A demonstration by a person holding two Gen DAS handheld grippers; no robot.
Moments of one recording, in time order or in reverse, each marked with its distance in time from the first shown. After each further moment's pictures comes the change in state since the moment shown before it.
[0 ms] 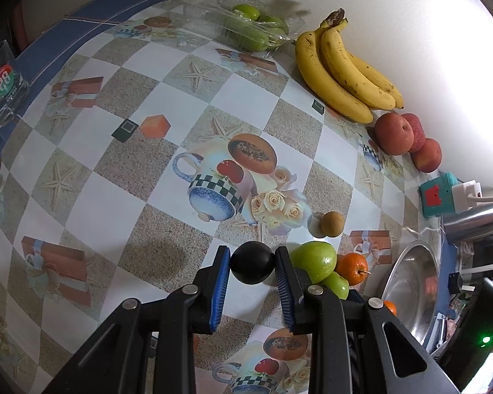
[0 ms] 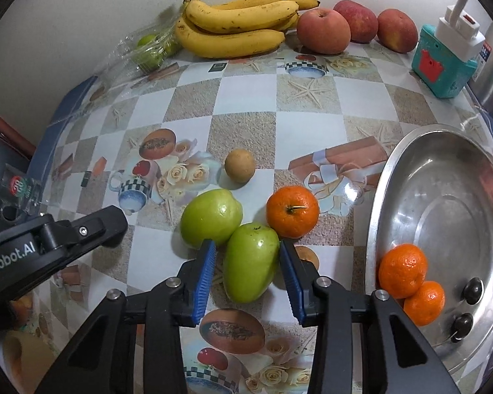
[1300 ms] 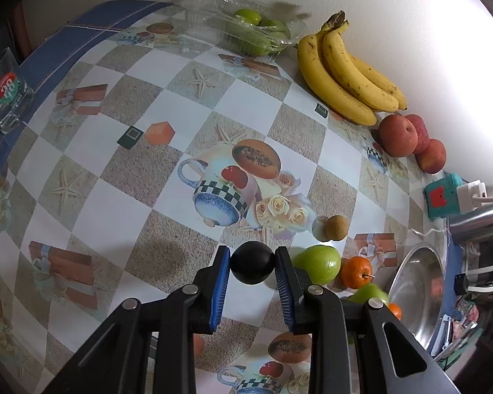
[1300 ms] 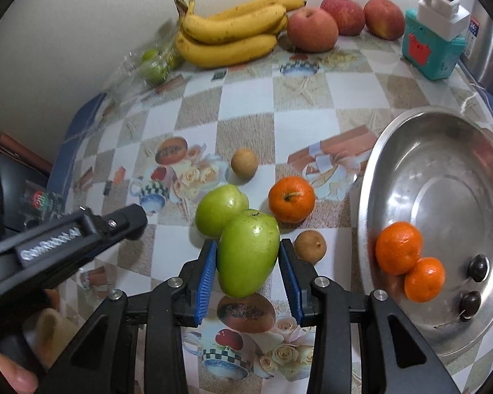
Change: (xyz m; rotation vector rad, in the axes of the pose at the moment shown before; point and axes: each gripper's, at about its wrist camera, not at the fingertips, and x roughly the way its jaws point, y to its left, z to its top) left arm -0.003 0.000 0.002 0.010 -0.021 0.030; right arm -0.038 -0.020 -0.006 0.105 -0.034 0.126
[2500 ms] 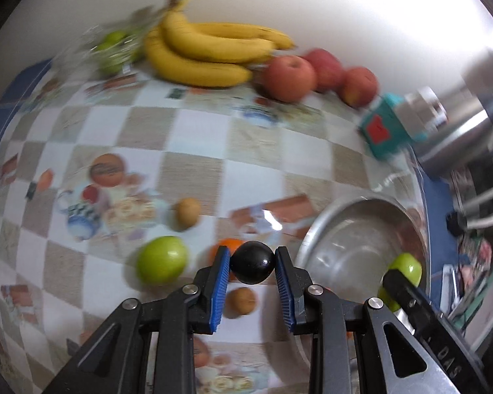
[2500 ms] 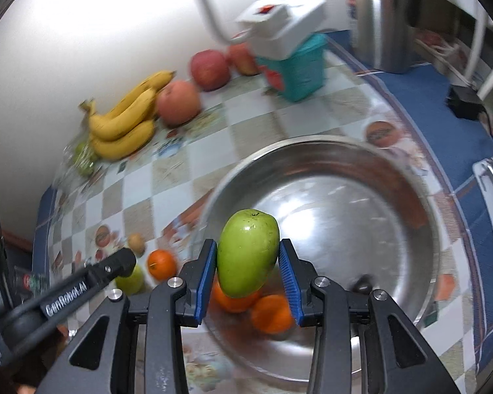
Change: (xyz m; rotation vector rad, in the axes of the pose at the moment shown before) left arm 0.024 -0.156 -0.042 0.337 0.020 -0.032; right arm -0.062 -0.135 0.015 0.289 -0.150 -0.141
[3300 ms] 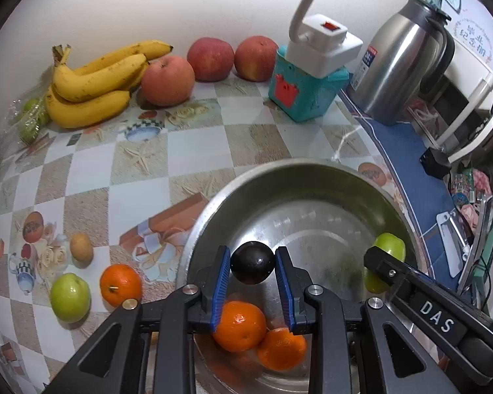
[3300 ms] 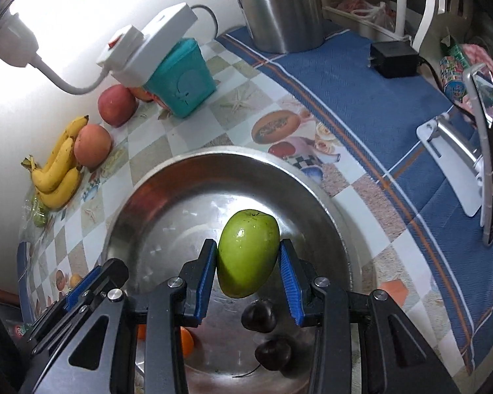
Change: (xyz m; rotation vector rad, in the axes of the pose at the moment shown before) left arm 0.033 -0.086 -0.020 0.296 -0.057 -0.054; right arm 0.018 -0.085 0.004 0.187 -0.021 -0.096
